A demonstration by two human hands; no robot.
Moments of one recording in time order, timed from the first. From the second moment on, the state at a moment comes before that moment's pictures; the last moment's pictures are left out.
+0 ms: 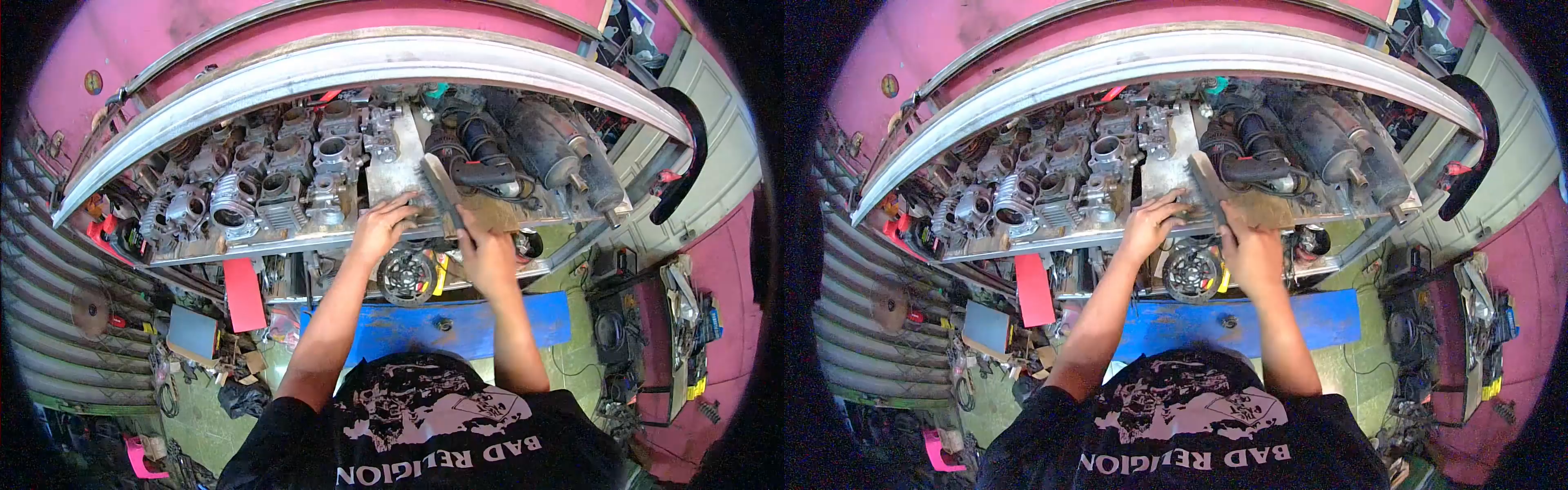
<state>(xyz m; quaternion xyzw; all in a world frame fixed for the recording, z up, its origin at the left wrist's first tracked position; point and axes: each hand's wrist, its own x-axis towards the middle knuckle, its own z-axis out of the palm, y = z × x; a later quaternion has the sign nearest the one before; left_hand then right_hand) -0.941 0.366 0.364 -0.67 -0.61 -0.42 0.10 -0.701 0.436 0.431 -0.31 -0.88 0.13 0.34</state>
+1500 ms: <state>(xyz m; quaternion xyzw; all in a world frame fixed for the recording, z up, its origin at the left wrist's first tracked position) -0.937 0.388 0.359 -0.32 -0.73 -0.59 -0.15 -0.820 0.390 0.456 -0.32 -0.93 -0.11 0.14</state>
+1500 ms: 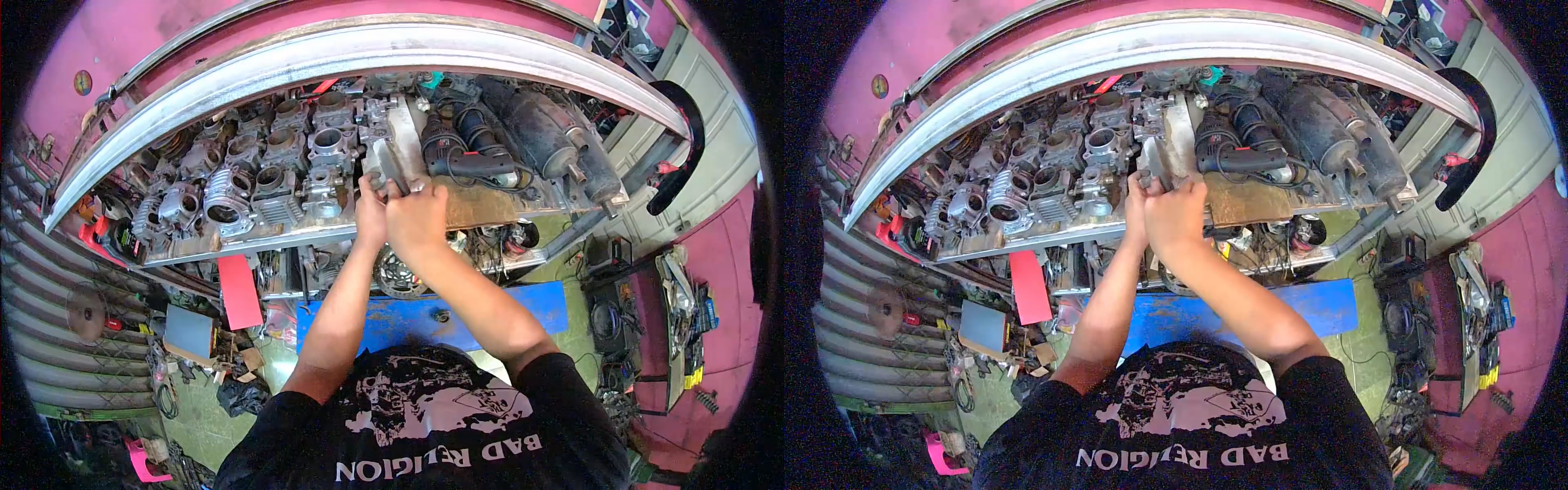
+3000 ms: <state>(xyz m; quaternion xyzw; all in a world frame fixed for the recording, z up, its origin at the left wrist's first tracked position) -0.915 0.387 0.355 -0.37 -0.78 -0.50 0.06 -0.763 0.539 0.473 -0.34 -0.89 -0.21 0.21</state>
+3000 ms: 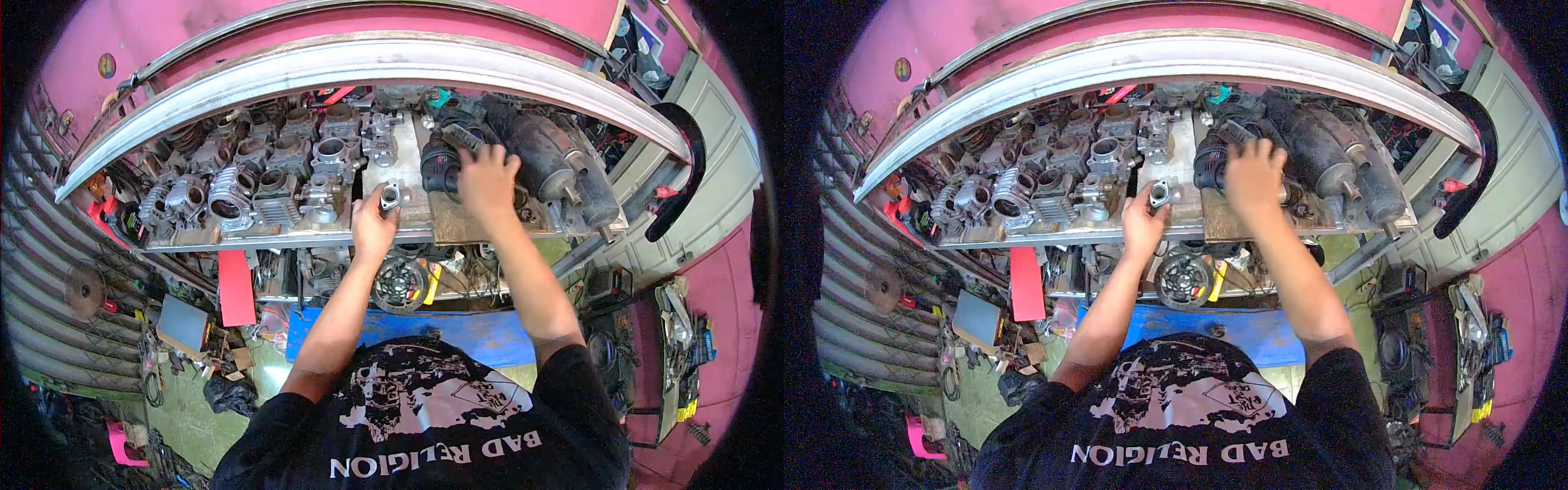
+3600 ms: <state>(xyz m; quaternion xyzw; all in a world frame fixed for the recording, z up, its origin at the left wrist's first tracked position) -0.940 0.366 0.355 -0.53 -0.68 -0.48 0.17 -0.825 0.477 0.375 -0.23 -0.91 0.02 0.35</state>
